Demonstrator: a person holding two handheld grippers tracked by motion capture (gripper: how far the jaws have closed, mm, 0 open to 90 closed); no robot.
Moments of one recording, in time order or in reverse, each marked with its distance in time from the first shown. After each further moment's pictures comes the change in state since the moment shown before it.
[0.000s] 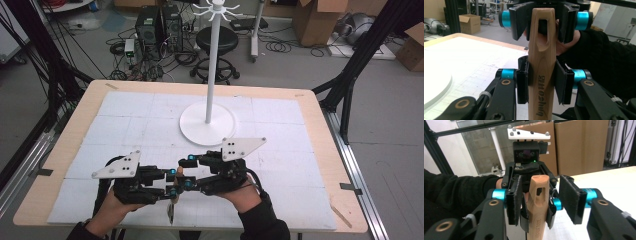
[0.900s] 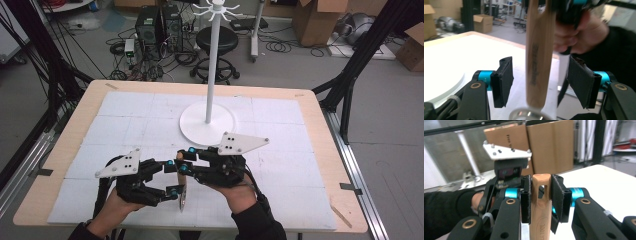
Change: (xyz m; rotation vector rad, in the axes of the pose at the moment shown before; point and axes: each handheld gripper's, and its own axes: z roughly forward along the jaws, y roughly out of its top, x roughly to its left) left arm 0.004 -0.007 0.003 -0.002 0.121 -0.032; right arm 0.015 0.021 0.003 -0.017 -0.251 0.030
